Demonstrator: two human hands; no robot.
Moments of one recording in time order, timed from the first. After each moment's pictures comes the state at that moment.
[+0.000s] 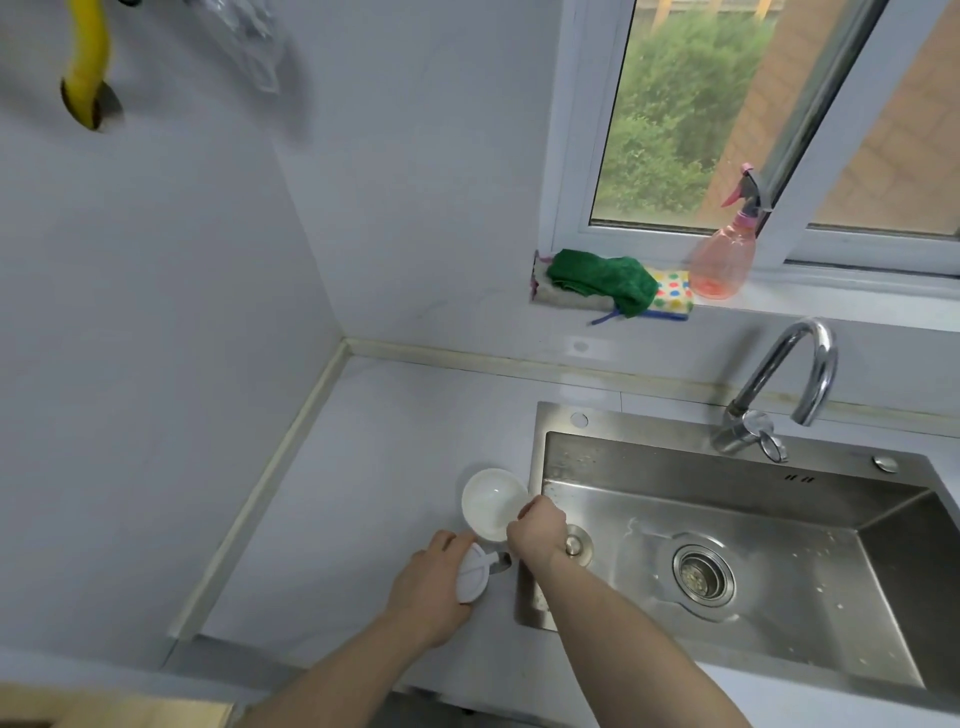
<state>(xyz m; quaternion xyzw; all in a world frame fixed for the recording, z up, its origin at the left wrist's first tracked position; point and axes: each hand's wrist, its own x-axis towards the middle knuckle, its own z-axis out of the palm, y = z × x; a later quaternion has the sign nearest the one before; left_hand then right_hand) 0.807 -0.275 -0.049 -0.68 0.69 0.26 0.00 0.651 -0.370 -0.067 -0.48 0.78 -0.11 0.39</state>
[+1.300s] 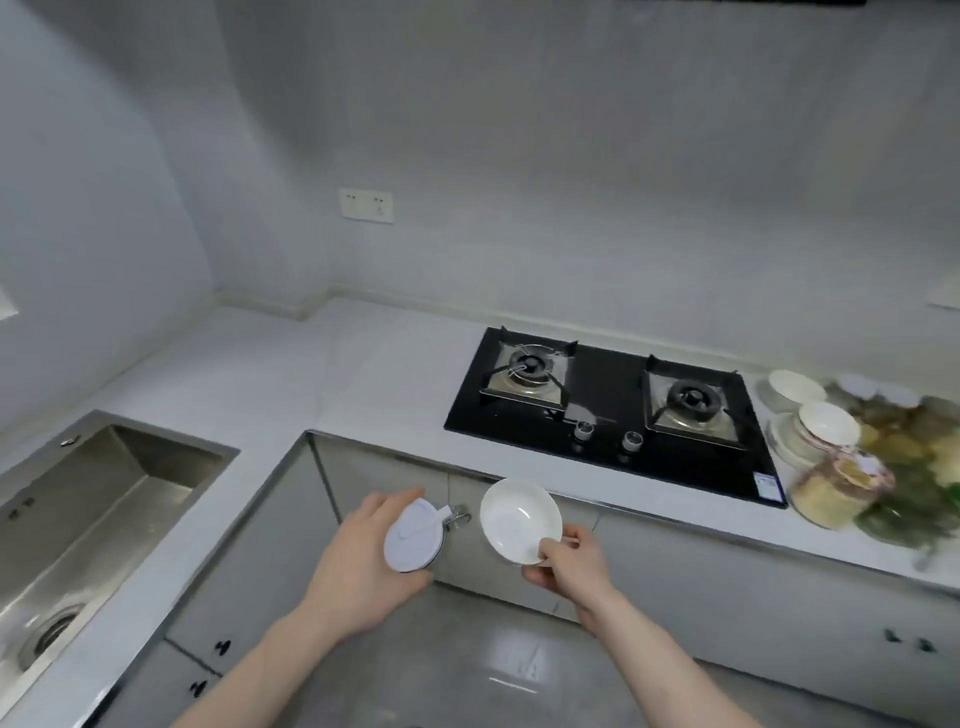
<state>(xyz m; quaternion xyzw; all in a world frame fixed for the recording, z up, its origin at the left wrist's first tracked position) 0.317 0.154 0.098 -0.03 0.94 0.34 -0.05 0.229 0.410 0.051 0.22 0.68 -0.67 0.19</state>
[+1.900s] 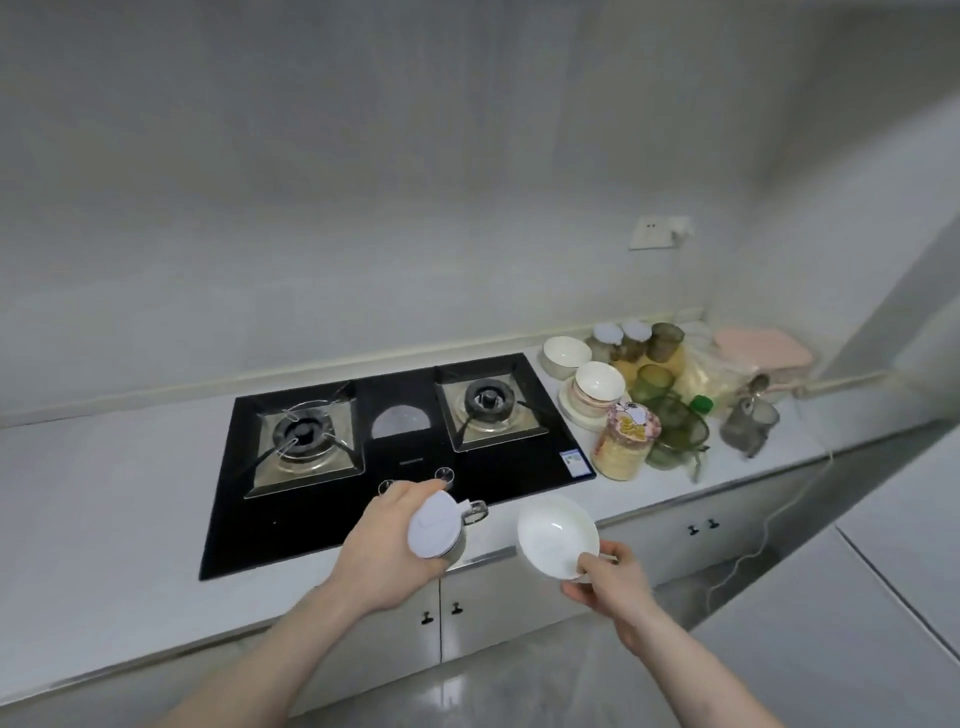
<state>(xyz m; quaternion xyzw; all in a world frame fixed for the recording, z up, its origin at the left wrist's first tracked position) 0.041 0.390 0.102 0.25 0.91 0.32 0.07 0.148 0.660 0.050 0.43 0.59 -0.68 -0.03</state>
